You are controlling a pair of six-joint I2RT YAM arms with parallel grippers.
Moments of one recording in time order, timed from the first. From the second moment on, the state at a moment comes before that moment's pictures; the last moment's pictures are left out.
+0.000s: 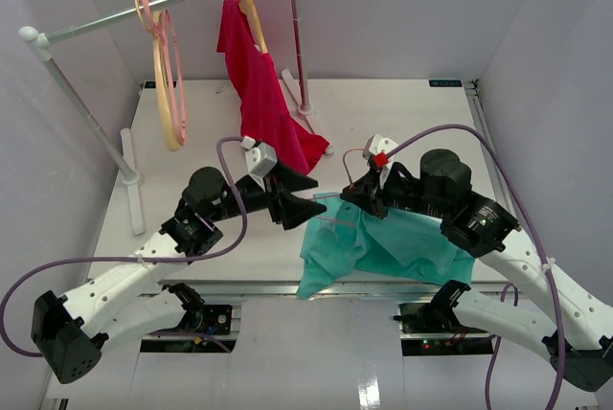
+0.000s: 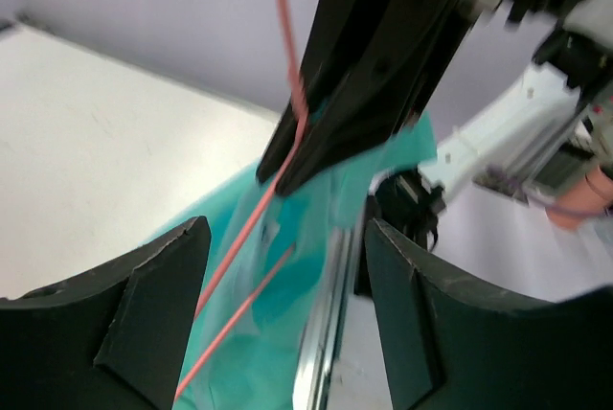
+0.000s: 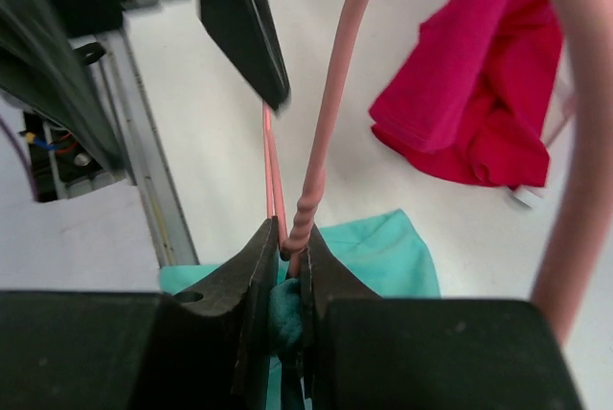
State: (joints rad) left arm -0.76 0.93 0.72 0.34 0.58 -0.34; right arm 0.80 0.86 1.02 -0.41 -0.40 -0.12
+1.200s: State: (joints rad) left arm -1.06 1.38 0.66 0.55 0.03 -0.64; right arm 0.80 0.66 0.89 -0.32 0.01 0.09
